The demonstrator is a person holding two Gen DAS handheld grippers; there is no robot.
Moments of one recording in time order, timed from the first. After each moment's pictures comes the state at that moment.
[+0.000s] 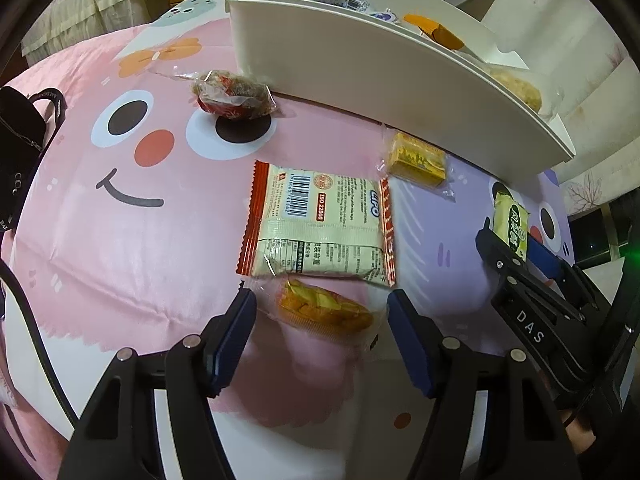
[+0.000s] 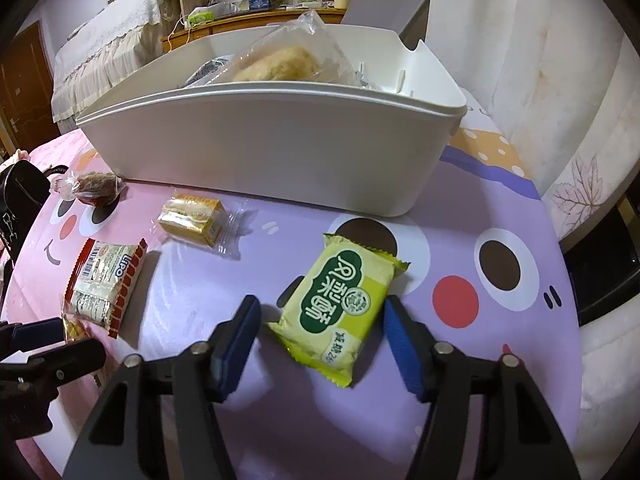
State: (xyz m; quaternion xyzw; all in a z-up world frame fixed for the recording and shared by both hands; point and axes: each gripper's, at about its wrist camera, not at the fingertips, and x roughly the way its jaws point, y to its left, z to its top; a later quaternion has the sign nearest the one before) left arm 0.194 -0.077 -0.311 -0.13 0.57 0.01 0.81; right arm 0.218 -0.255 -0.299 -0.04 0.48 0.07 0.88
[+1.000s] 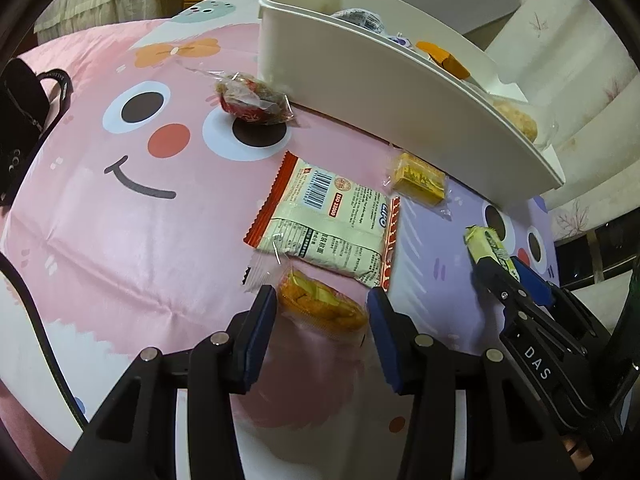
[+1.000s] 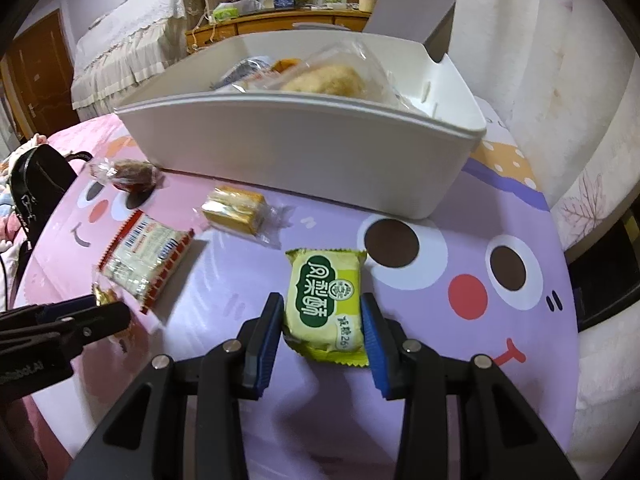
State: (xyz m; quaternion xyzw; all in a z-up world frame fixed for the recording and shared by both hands) left arm 0.179 -0.062 -0.311 -0.19 0.53 0.01 0.82; right arm 0.202 -0.243 -0.283 -0.05 0.48 0.11 0.87
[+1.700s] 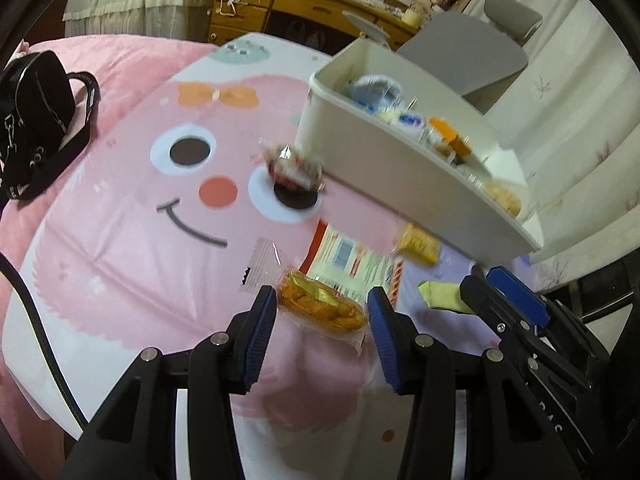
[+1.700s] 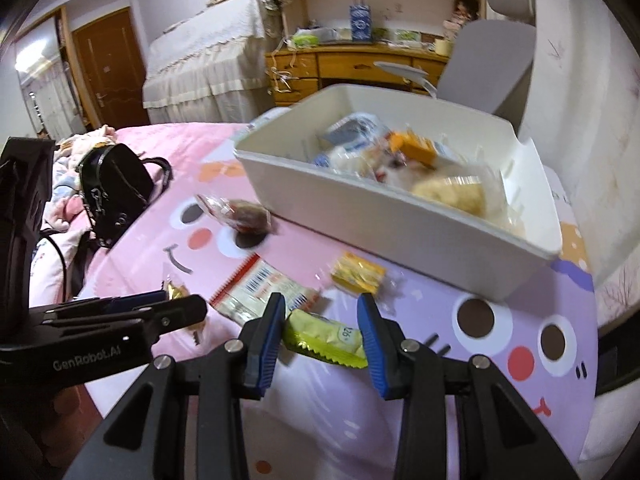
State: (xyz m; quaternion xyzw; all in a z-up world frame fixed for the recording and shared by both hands) left arm 0.167 -0.023 -0.265 -0.23 0.47 0.03 0.85; right arm 0.194 -0.192 -0.228 -0.05 0.42 0.24 0.87
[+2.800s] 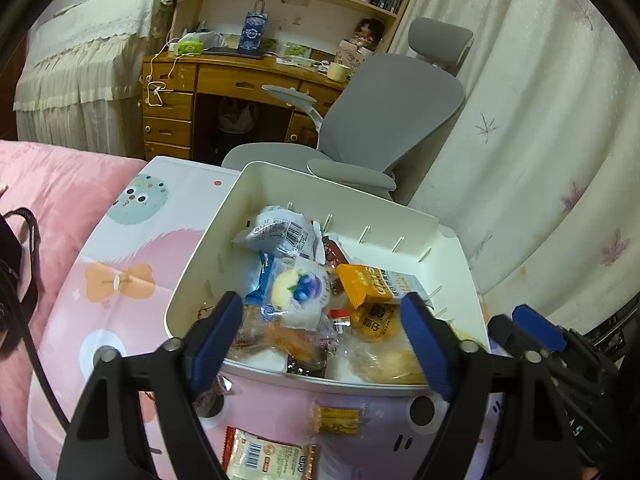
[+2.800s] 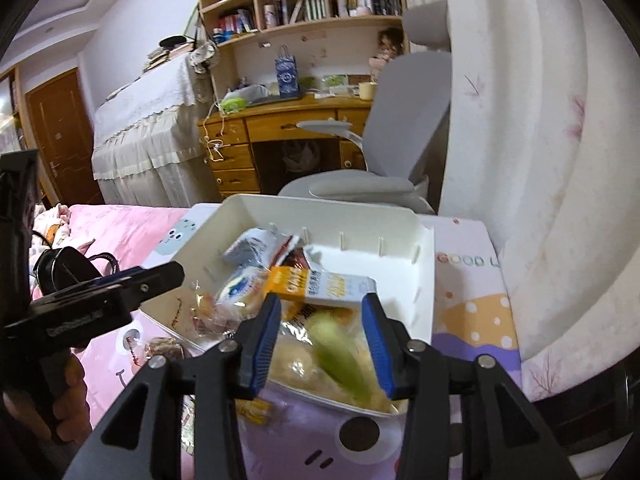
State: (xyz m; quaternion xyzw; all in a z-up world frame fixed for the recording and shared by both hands) left arm 0.304 -0.066 -0.177 -0.16 0.37 -0.04 0.91; right arm 0.296 -0.260 -0.157 0.01 0.36 0.14 0.92
